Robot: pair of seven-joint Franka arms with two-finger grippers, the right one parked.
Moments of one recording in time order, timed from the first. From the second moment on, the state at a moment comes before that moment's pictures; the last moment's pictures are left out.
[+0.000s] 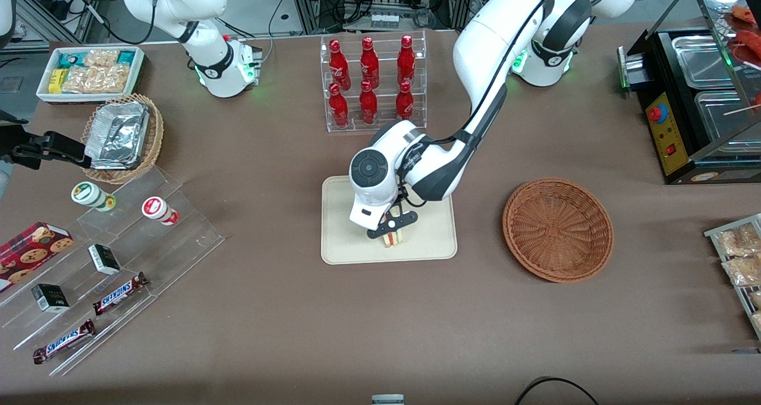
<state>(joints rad) -0.72 0.89 -0.10 -1.16 0.01 1.91 -1.16</state>
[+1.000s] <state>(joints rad) -0.72 0.73 -0.09 -1.09 0.08 1.83 -1.17</state>
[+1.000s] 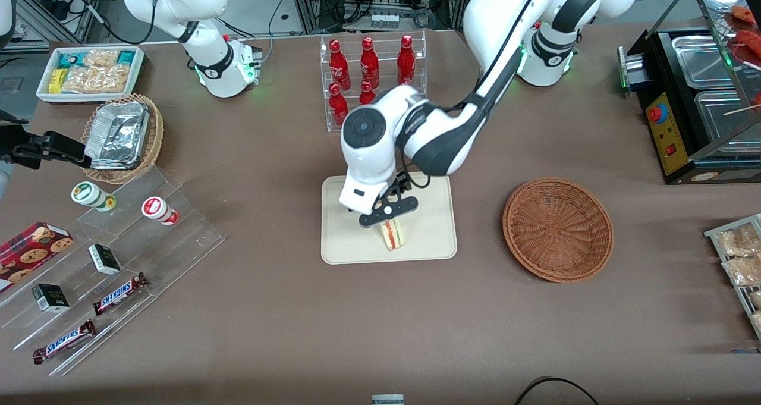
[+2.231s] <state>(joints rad) -0.38 0.42 -0.08 -1.30 0.01 1.59 -0.71</state>
